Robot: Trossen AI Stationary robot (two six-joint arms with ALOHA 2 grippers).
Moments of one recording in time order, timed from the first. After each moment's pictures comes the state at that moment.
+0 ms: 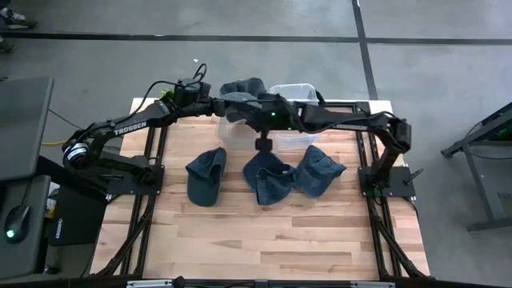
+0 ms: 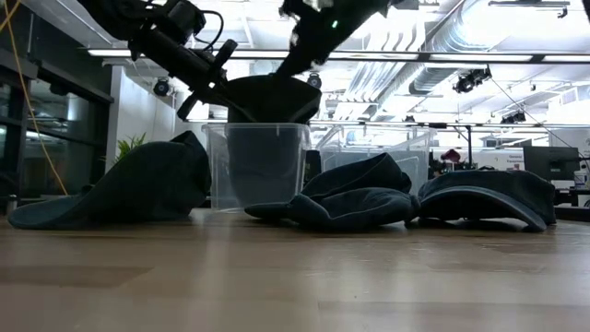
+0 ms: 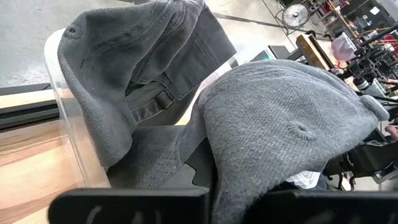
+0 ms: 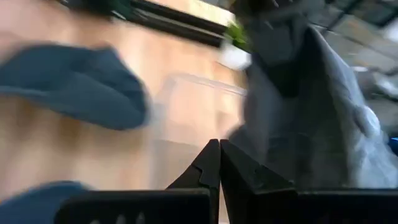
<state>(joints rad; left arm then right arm) 0.69 1.23 0.87 -0.05 0.15 -0.65 -0.25 1.76 1.52 -0.32 0.08 -0.41</state>
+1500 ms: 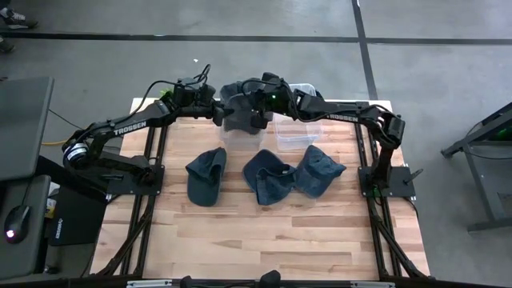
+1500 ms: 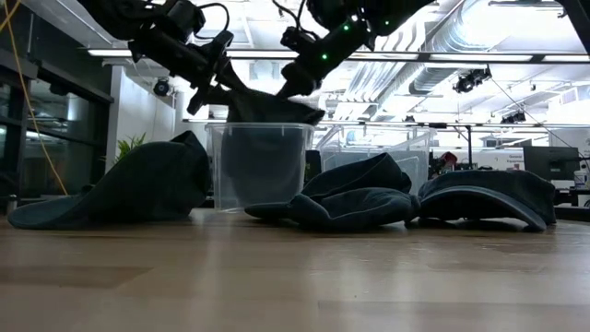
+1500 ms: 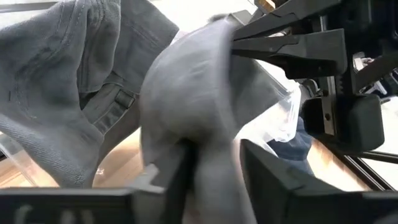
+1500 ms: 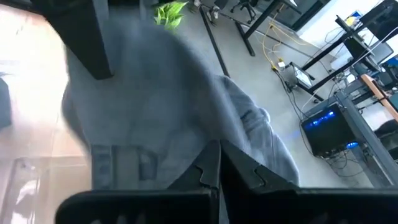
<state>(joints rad) 0.69 1.23 0.87 -0.05 0.33 -0.39 -0.39 1.84 1.52 -0.09 0.19 -0.51</state>
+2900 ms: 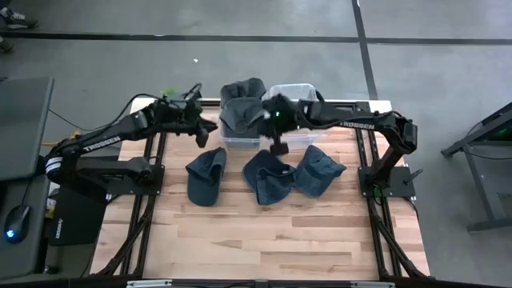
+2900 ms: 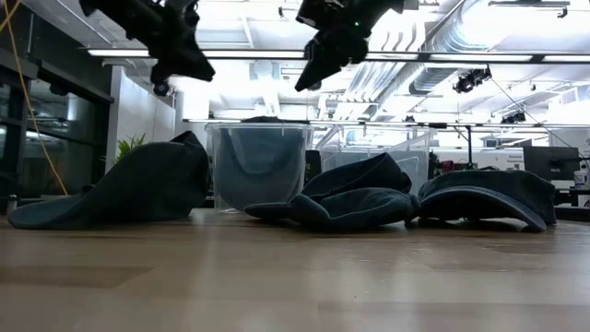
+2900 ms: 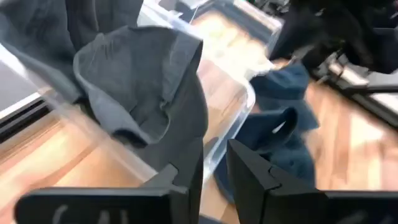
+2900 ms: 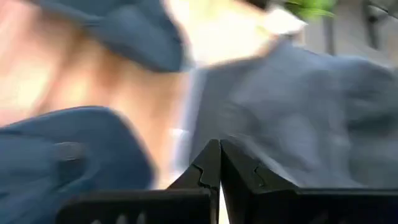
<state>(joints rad) 0.49 0.93 0.87 -0.46 0.12 -0.28 -0.26 1.71 1.52 -0.57 -0.03 -0.54</state>
